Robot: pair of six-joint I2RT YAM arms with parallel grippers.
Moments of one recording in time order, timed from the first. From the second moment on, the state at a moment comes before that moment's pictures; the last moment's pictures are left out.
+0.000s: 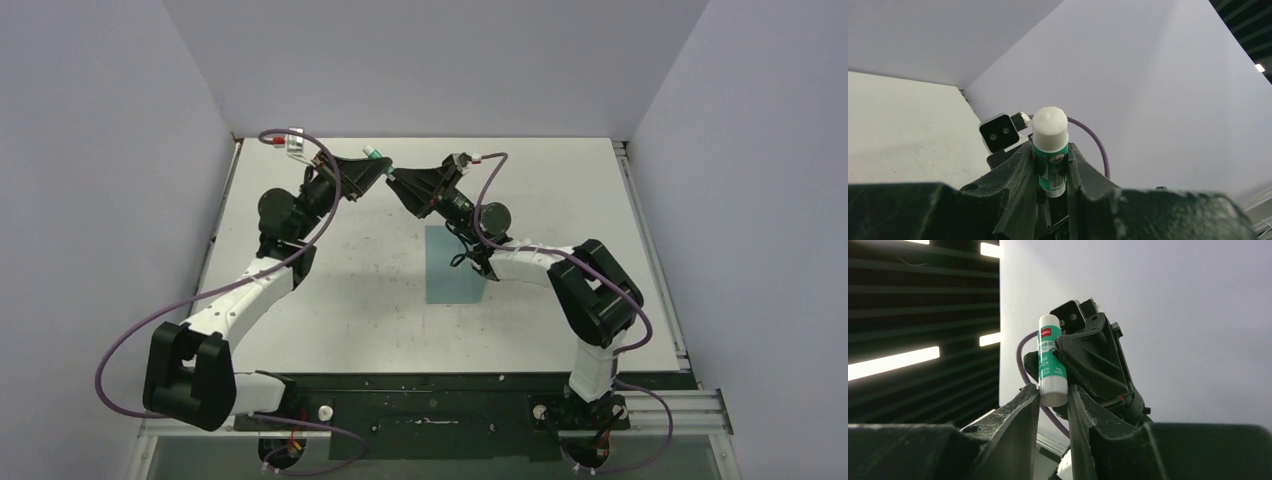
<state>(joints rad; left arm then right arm) -0.31 1.32 0.85 0.88 0.44 -1.18 0.64 1.83 1.02 1.36 -0.34 1.90</state>
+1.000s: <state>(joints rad) -0.30 1.11 0.92 0.44 0.47 -1.17 0.86 1.39 1.00 0.56 -0.10 -0.06</state>
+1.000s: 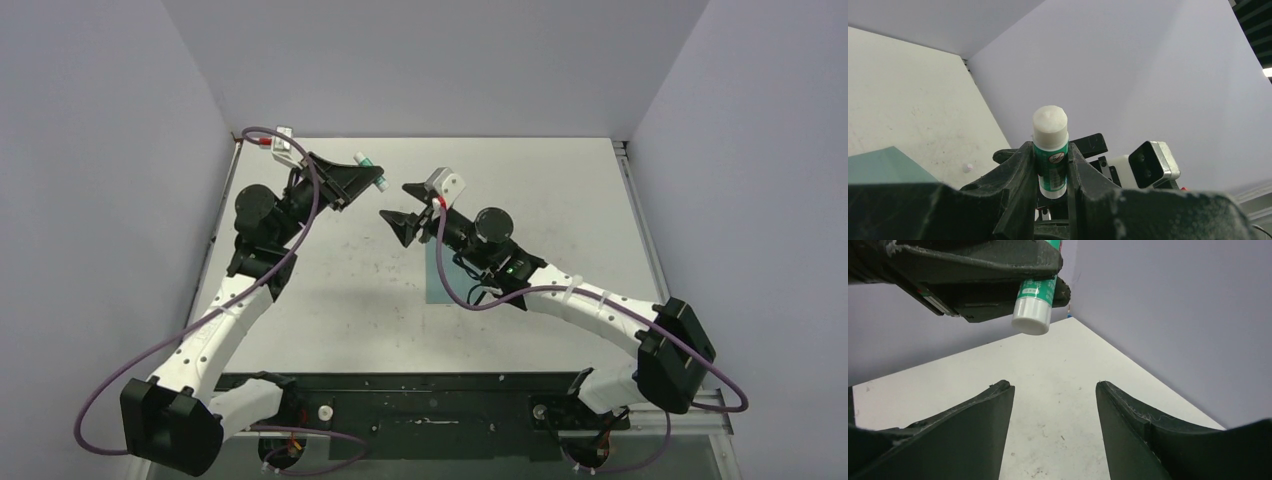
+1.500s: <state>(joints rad) -0.30 1.09 0.90 0.44 0.52 -1.17 0.88 1.39 0.97 0.75 -0.06 -0.15</state>
